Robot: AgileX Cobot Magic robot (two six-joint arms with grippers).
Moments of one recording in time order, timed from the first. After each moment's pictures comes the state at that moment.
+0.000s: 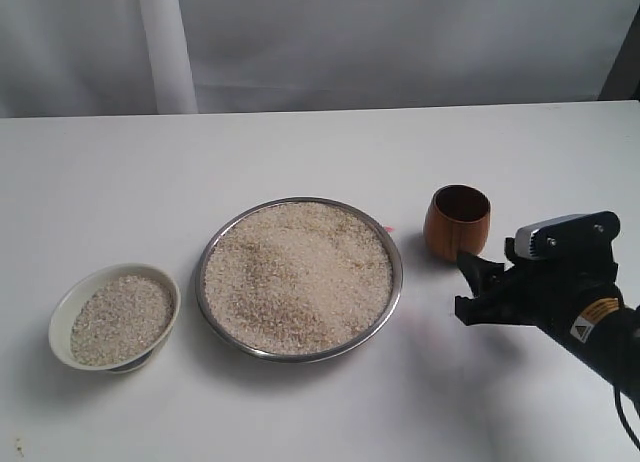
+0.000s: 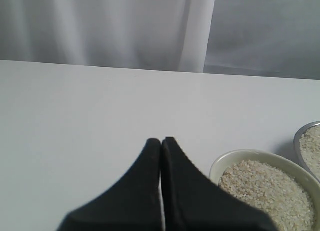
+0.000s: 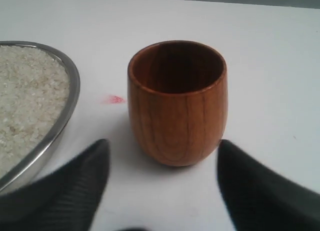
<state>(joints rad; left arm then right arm) 0.08 0.00 0.00 0.04 0.29 -0.09 0.26 1.90 -0.32 -0.10 -1.10 0.05</state>
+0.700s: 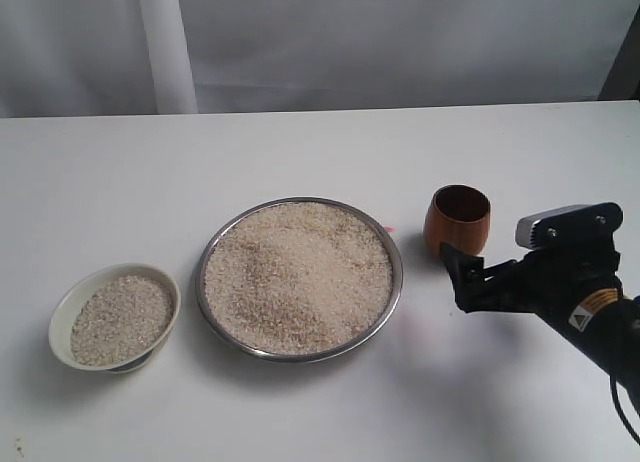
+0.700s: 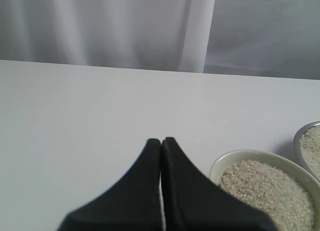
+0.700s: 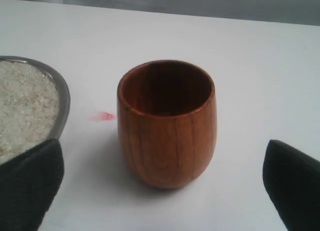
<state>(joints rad) 0.08 0.00 0.00 0.04 0.29 -0.09 0.26 1.90 -0.35 -0.08 -1.12 0.03</state>
